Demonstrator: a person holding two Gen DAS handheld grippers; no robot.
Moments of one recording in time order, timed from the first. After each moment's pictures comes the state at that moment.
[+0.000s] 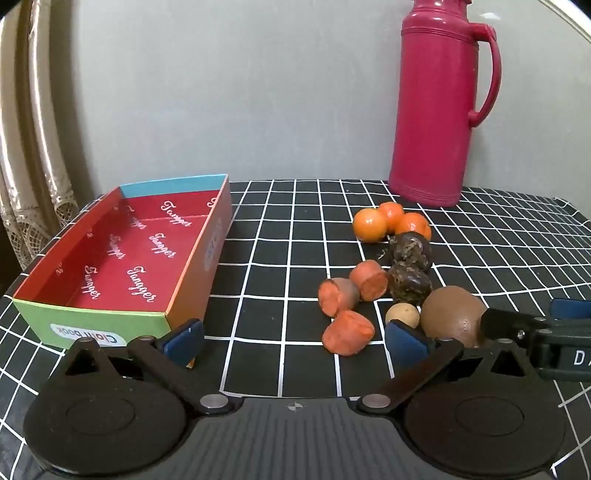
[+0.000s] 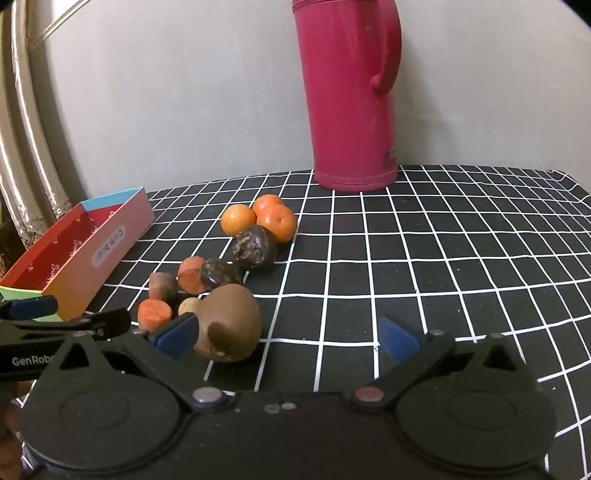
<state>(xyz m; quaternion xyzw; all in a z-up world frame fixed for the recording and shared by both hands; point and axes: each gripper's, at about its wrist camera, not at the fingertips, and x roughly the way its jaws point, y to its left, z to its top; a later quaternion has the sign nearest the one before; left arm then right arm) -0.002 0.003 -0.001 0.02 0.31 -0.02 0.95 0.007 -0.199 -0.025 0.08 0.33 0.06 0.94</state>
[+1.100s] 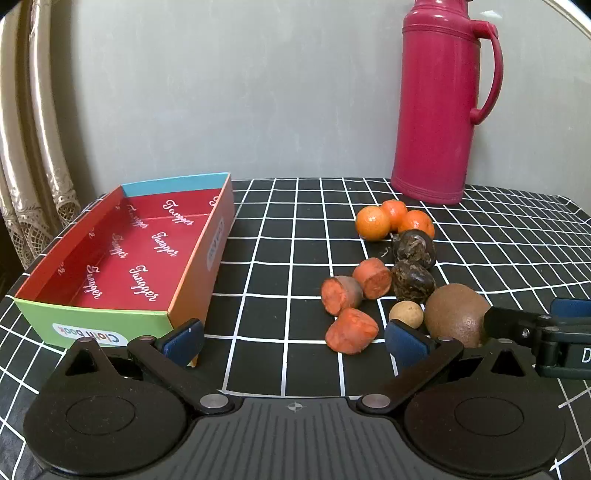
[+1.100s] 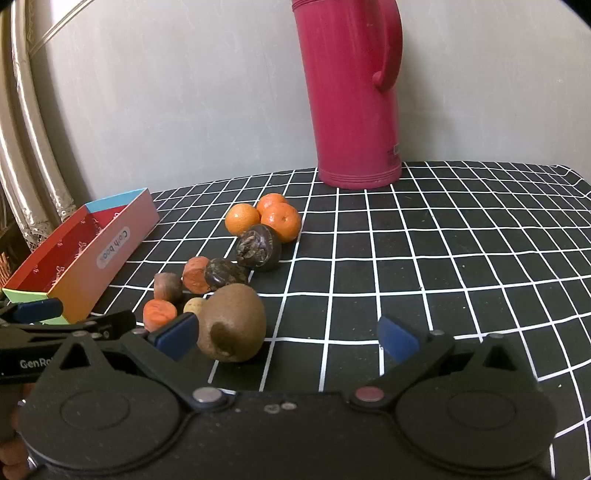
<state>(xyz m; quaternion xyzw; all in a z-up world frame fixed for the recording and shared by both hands) 0.000 0.004 -0.001 0.03 0.31 -0.02 0.95 0.007 -0.198 -0.025 0.08 0.33 0.07 0.94</state>
